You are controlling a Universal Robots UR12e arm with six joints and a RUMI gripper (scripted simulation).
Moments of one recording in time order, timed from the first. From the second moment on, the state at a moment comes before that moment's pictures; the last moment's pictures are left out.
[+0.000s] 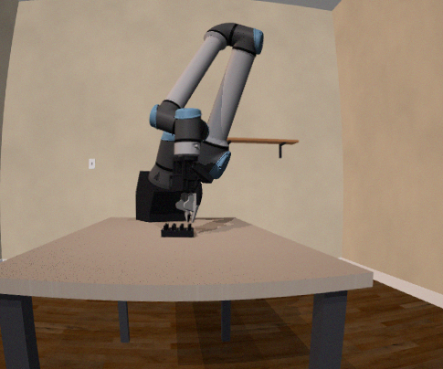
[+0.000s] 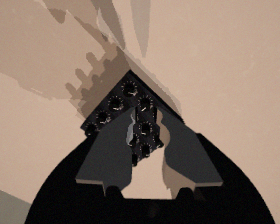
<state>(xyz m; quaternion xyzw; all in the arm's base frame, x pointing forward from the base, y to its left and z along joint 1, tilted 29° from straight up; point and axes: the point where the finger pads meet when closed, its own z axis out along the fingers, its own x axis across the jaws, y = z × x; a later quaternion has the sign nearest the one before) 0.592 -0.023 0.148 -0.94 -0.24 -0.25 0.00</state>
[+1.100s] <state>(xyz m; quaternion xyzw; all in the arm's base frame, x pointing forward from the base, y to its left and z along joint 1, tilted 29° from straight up) 0.581 -0.026 0.169 -0.94 -0.23 -0.25 0.01</state>
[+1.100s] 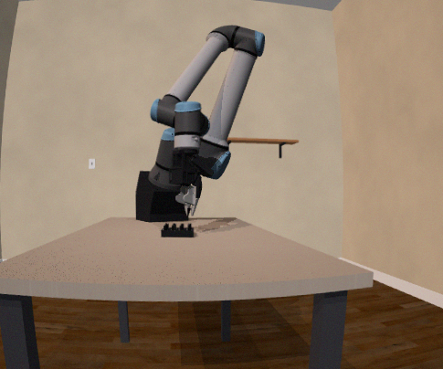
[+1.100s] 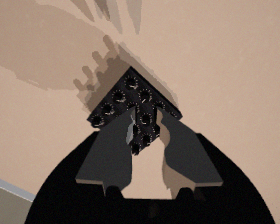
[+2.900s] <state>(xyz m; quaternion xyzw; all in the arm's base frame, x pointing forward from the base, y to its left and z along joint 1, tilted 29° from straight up) 0.608 -0.092 0.194 -0.86 0.45 -0.18 0.17</state>
